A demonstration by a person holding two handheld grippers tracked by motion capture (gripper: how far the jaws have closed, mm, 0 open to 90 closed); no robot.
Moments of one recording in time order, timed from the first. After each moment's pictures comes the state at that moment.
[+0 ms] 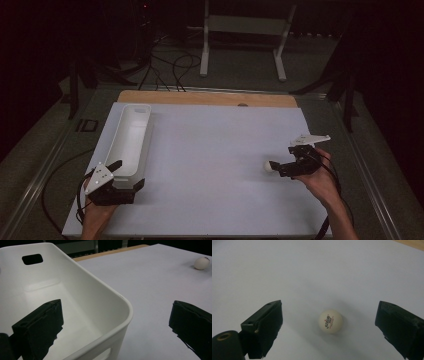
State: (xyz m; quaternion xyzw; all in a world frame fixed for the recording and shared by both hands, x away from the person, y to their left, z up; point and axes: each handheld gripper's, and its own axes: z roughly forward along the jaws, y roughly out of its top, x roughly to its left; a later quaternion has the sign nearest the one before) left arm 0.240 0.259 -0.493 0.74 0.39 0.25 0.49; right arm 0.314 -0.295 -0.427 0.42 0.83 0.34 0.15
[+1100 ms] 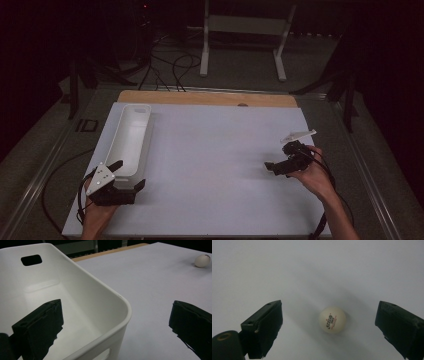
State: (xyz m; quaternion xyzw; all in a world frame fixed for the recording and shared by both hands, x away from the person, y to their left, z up) left arm 0.240 0.257 -0.494 0.75 0.38 0.25 0.49; right arm 0.332 -0.282 -0.437 0.41 0.86 0.29 0.12
